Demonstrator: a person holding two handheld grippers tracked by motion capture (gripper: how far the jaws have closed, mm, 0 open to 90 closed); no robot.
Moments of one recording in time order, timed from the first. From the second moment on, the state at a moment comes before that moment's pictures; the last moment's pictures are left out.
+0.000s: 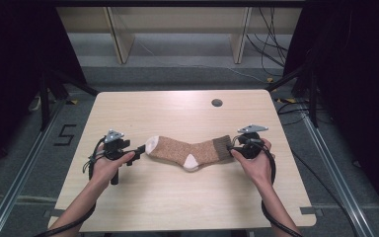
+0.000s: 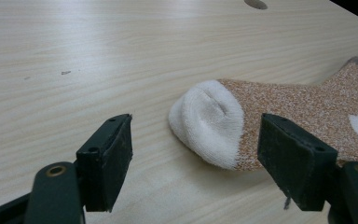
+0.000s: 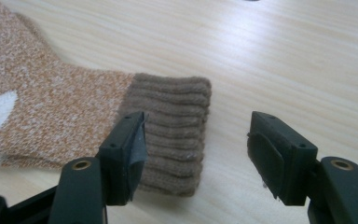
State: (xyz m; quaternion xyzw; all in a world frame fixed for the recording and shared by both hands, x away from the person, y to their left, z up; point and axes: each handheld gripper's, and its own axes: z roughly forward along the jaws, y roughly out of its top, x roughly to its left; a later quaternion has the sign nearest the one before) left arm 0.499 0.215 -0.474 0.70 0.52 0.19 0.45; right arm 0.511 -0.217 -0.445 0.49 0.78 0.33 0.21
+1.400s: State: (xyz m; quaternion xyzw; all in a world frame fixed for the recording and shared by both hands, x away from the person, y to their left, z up) left arm 0.556 0.196 -0.495 0.70 0.57 0.10 0.42; right arm 0.534 -0.211 -0.462 0.53 0.76 0.33 0.16
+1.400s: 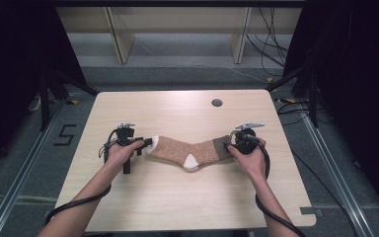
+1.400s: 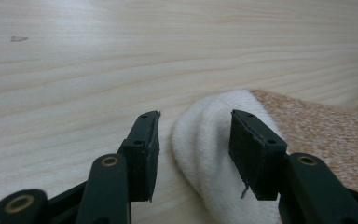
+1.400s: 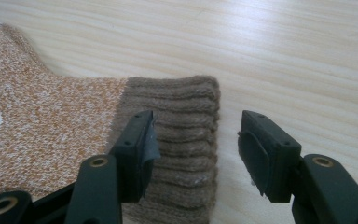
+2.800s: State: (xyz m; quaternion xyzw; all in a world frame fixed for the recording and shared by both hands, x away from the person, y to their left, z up) left arm 0.556 0.200 -0.483 0.69 0.57 0.07 0.44; right arm 0.542 -0.208 -0.479 0.51 0.78 0.33 0.14
